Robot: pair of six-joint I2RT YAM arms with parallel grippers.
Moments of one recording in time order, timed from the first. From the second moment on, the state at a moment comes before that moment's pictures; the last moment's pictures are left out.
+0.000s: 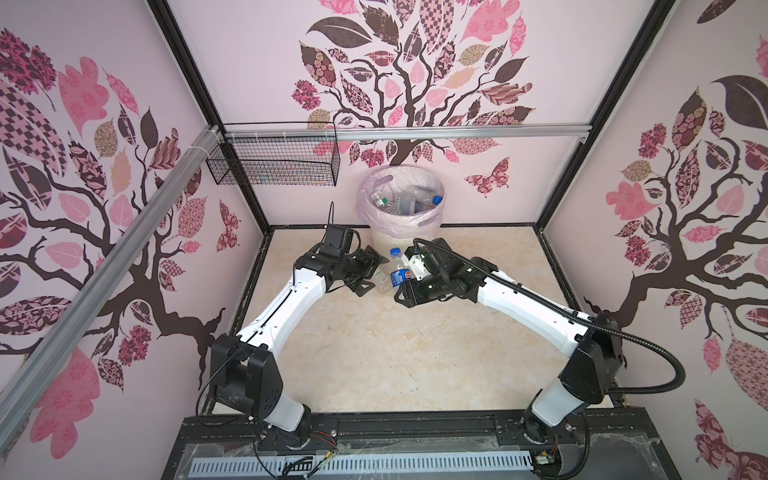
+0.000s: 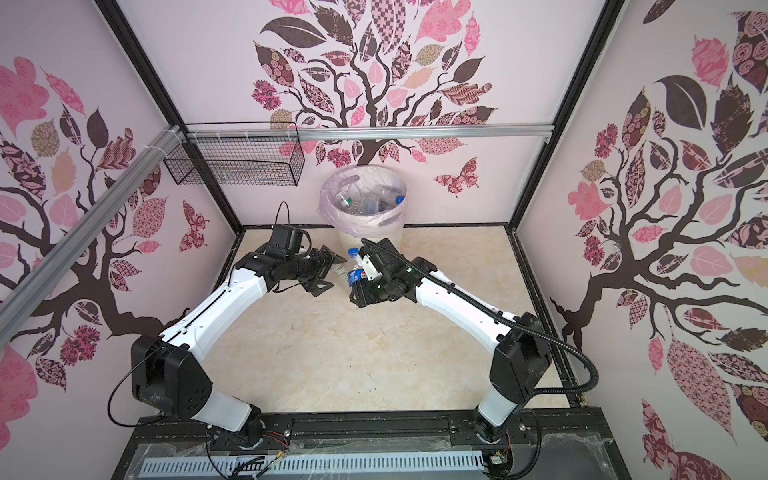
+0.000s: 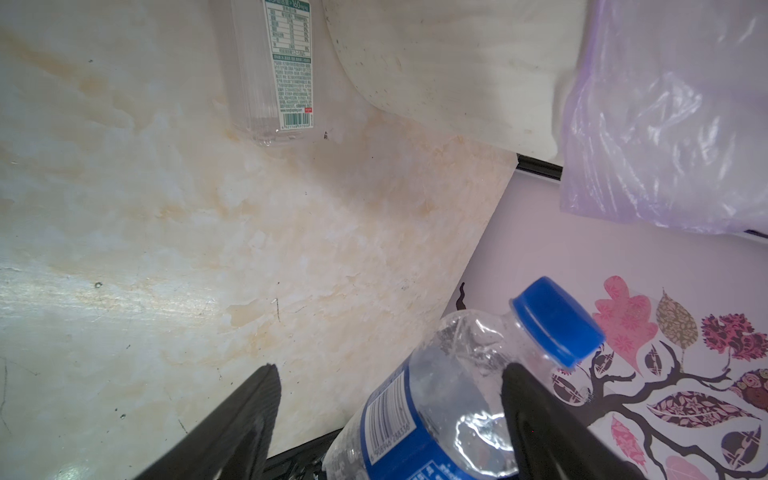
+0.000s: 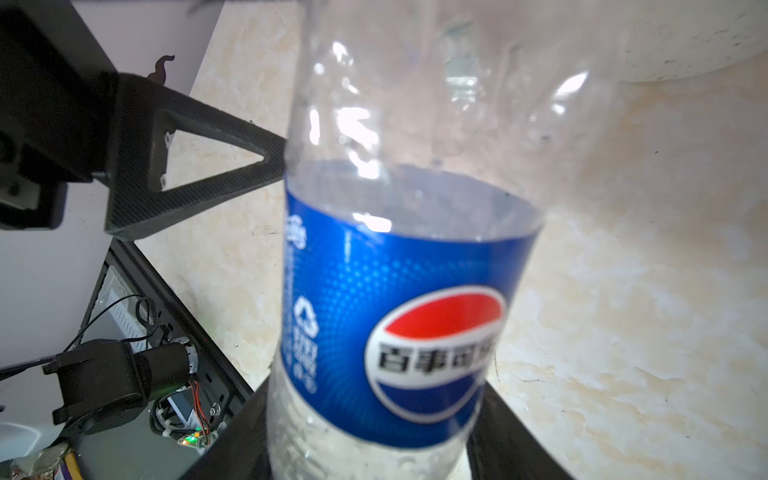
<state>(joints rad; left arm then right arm) -0.35 1.53 1.36 -0.66 0.44 -1.20 0.74 1.64 1.47 -0.72 -0.25 0.39</state>
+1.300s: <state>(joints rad) -0.36 1.57 1.39 -0.57 0.42 -1.02 0.74 1.64 1.45 -0.72 -0.39 0.39</state>
